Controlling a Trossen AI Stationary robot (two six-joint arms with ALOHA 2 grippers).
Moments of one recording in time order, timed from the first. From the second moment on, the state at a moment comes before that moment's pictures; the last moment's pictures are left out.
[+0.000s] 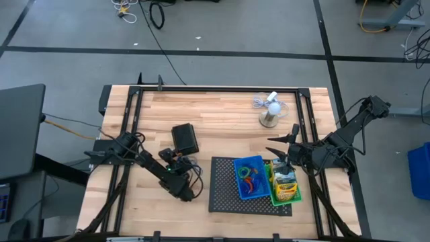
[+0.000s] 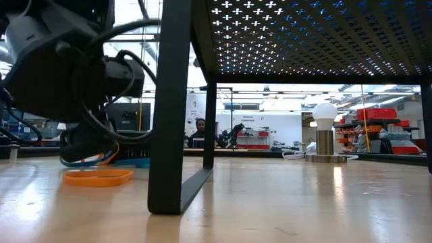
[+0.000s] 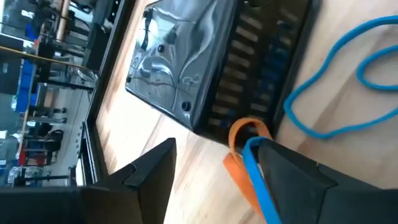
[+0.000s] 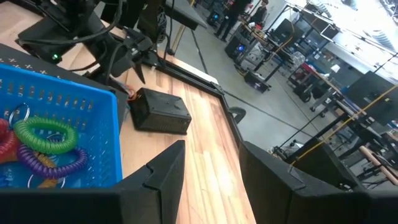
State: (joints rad) left arm -0.54 2.11 1.22 -1.34 -0.82 -1.32; right arm 0.69 0.79 0.66 -0.27 0.97 -0.25
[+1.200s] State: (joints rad) left arm -0.57 1.81 1.19 -1.07 -0.98 -1.01; right arm 0.69 0.79 0.66 -0.23 0.82 -0.24
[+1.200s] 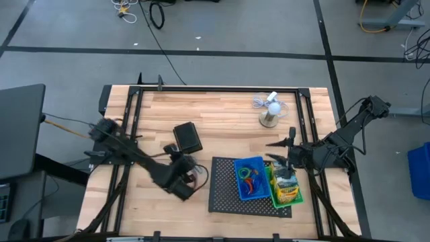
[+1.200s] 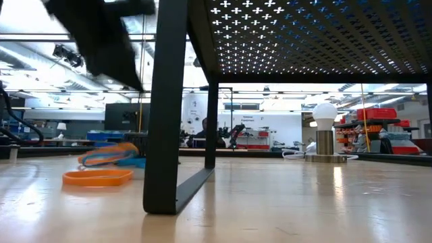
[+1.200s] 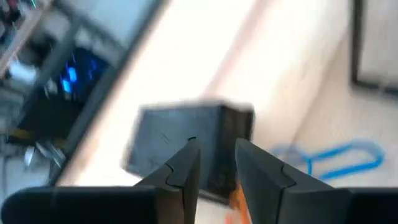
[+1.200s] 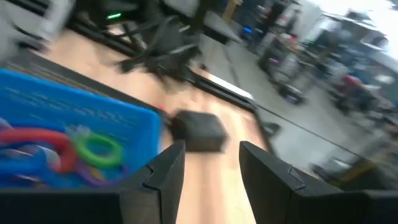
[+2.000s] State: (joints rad) left arm -1.29 0.74 0.61 -0.77 -1.38 -1.07; right arm 0.39 1.12 1.13 -0.45 0.23 -0.24
